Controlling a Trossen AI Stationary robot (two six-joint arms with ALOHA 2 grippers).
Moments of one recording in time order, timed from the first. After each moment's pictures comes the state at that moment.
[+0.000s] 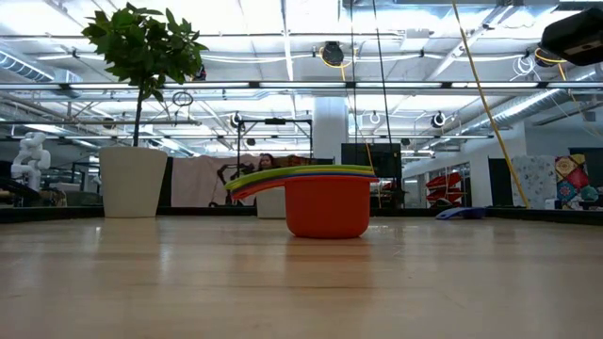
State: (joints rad) left arm -0.95 1.78 1.18 -0.93 0.09 -1.86; right arm 0.80 1.51 1.03 -0.91 0.18 0.48
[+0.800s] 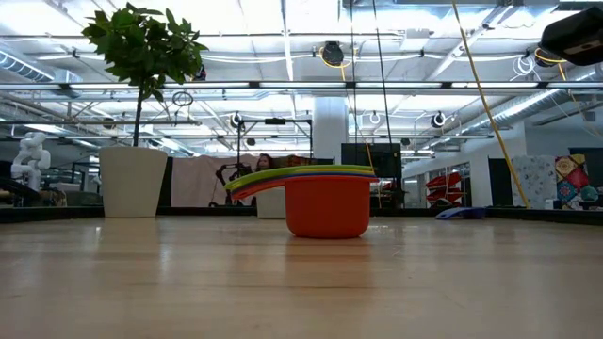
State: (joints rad) left arm -0.97 1.78 1.25 -1.12 0.09 -1.91; right arm 0.80 1.51 1.03 -0.91 0.18 0.49
